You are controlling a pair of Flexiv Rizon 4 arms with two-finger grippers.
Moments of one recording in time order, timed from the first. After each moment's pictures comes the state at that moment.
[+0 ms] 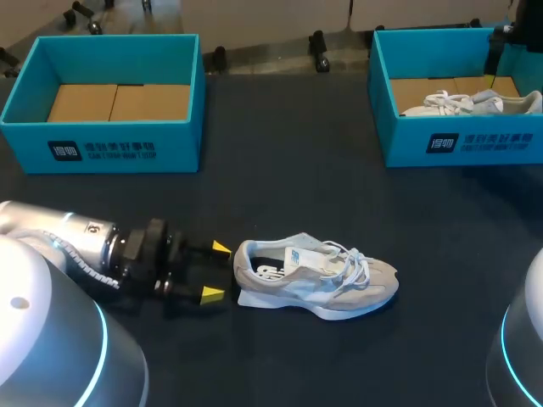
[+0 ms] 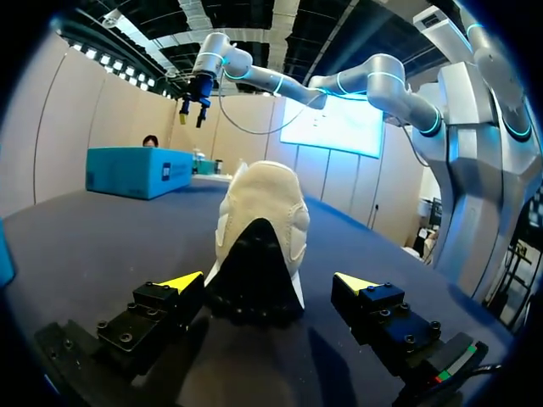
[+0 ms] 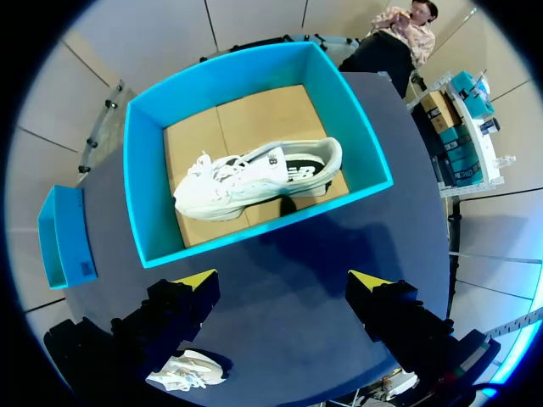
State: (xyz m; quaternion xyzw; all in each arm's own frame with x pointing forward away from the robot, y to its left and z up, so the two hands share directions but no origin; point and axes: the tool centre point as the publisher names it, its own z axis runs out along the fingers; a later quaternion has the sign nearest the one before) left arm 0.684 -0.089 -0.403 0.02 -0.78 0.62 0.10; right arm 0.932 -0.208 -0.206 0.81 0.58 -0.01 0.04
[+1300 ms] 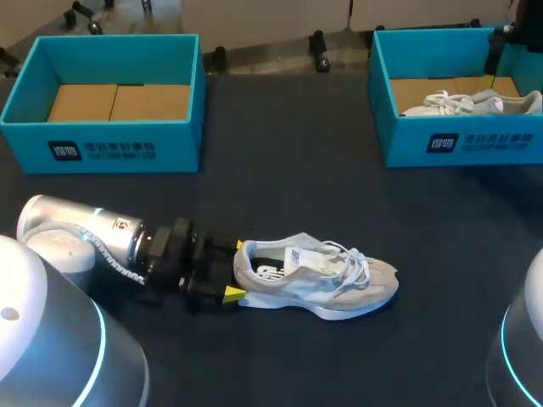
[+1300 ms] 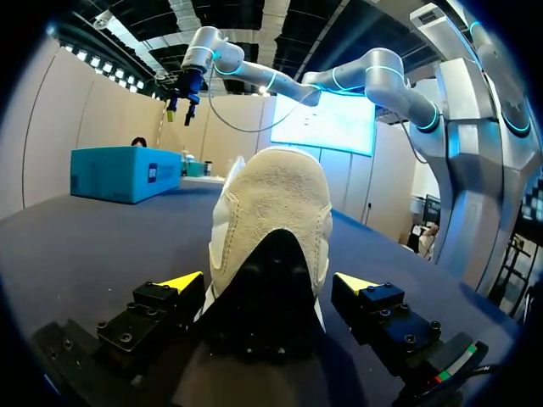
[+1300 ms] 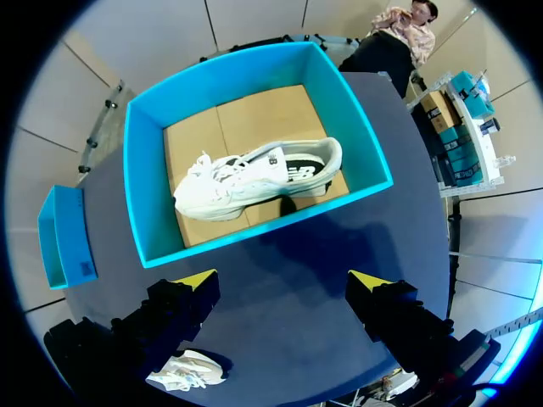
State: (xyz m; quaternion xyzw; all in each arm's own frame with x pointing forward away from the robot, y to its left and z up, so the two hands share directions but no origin) left arm 0.687 -0.128 -0.411 -0.01 -0.77 0.62 0.11; right arm 0.932 -0.208 -0.206 0.81 0.58 -0.01 0.04
